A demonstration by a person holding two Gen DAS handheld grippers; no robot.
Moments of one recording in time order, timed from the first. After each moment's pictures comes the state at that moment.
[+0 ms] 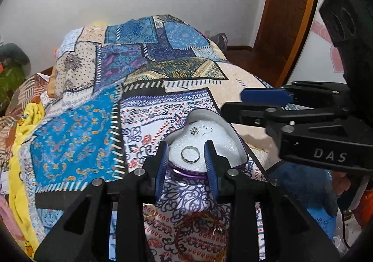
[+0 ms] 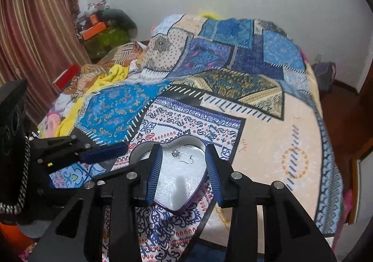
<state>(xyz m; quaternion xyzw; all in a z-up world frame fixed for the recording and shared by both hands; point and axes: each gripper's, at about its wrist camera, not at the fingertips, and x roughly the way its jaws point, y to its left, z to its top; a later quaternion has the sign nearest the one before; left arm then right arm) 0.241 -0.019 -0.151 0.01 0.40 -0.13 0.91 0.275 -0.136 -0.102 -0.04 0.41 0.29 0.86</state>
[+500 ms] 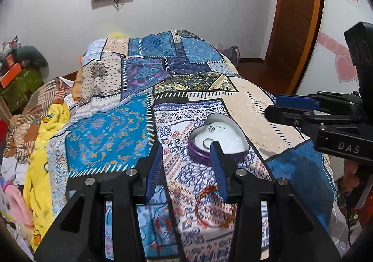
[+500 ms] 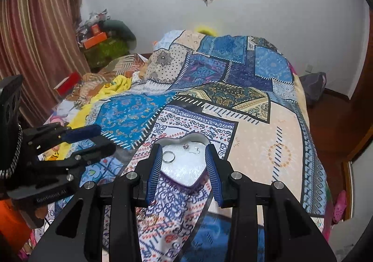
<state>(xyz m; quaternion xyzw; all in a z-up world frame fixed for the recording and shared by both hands) 0.188 0.013 -0.111 0.01 0.37 -0.09 0.93 0.226 -0.143 -0.068 -0.04 0.38 0.27 0.89</state>
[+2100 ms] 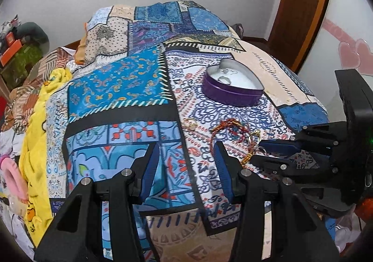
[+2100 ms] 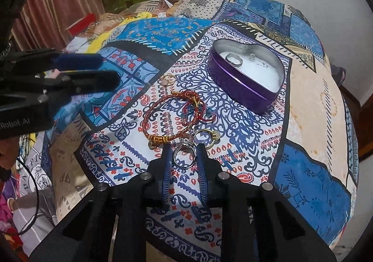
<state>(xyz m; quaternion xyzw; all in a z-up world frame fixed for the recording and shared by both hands) 0.149 0.040 -0.164 0.00 0.44 -0.09 0.90 0.166 -0.095 -0.164 -0.13 0.46 0.31 0.82</state>
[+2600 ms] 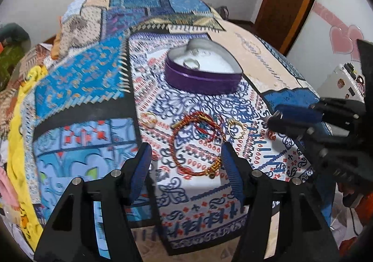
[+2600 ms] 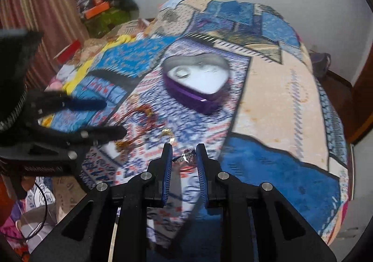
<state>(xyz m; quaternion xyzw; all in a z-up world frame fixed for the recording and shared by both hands) 0.175 -0.003 -0.189 0.01 0.49 -0.14 0.86 0.179 -0.148 -0.143 -0.07 0.44 0.26 0.85</state>
